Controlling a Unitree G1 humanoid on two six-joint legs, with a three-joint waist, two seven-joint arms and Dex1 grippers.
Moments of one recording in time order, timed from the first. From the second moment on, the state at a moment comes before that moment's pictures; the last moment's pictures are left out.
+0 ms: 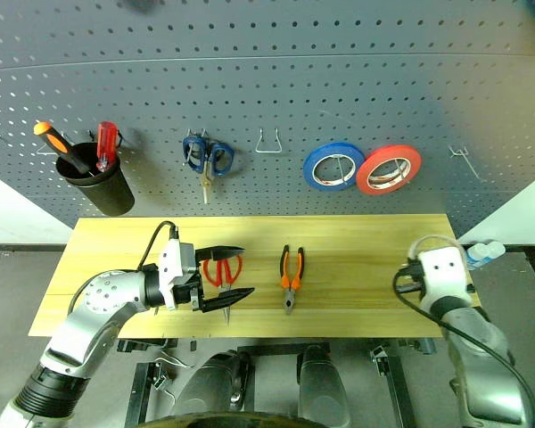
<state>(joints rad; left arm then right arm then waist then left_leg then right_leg) -0.05 0.52 -0.17 -0.32 -0.37 0.16 -0.96 0.24 -0.41 -0.40 -0.37 0.15 0.40 0.30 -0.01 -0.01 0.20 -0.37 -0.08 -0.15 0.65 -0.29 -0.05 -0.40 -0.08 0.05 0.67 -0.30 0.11</state>
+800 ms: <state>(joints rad) -0.08 0.50 -0.17 -0.30 -0.38 0.12 -0.98 0.03 -0.39 -0.49 -0.22 0.20 0.15 0.22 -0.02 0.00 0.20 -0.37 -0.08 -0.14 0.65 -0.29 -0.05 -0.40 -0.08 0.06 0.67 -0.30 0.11</state>
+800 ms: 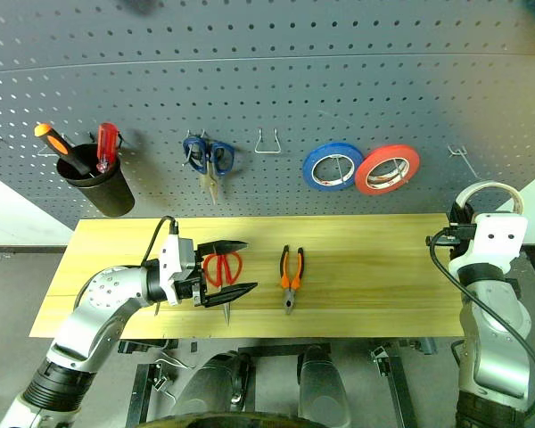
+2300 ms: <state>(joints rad) -0.05 0.55 -0.13 -0.40 -0.44 0.22 -0.97 -0.34 -0.47 -0.40 0.44 0.19 -0.21 0.32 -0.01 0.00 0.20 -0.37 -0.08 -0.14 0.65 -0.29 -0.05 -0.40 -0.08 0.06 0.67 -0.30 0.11</state>
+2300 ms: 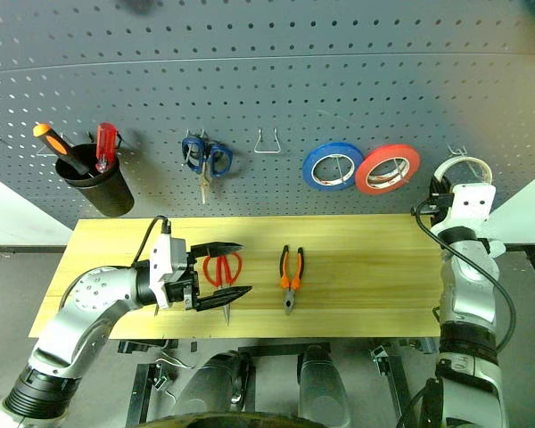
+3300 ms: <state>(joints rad) -0.05 0.54 -0.13 -0.43 -0.49 0.22 -0.94 -0.43 -0.51 -0.38 0.63 0.20 -0.29 0.36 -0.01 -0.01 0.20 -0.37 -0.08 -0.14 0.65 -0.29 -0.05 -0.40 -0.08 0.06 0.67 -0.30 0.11</state>
